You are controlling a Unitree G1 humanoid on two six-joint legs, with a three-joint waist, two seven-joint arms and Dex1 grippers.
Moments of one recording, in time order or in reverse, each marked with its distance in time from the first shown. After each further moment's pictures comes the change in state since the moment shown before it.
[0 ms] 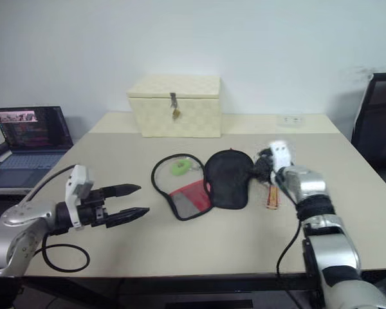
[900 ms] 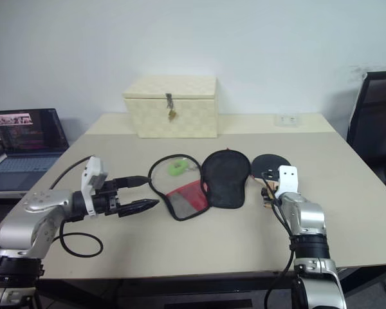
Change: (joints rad) left arm -0.157 -0.051 -0.095 0.143 0.070 -0.076 -0.049; right arm 0.269 0.218 -0.132 -0.332 -0.023 0.197 -0.458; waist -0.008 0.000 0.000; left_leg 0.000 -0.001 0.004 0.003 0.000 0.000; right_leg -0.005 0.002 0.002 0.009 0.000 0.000
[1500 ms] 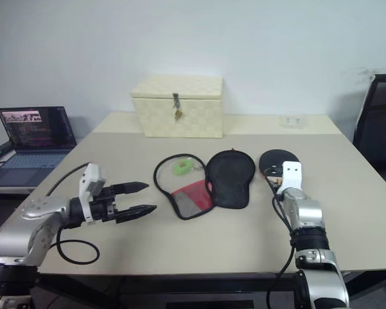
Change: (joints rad) left arm 0.067 0.007 0.022 -0.020 -0.001 0.000 0.008; right arm -0.041 -0.051 0.007 0.111 -0.026 -0.148 -0.075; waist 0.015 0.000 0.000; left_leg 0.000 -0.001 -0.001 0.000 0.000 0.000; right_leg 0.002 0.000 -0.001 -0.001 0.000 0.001
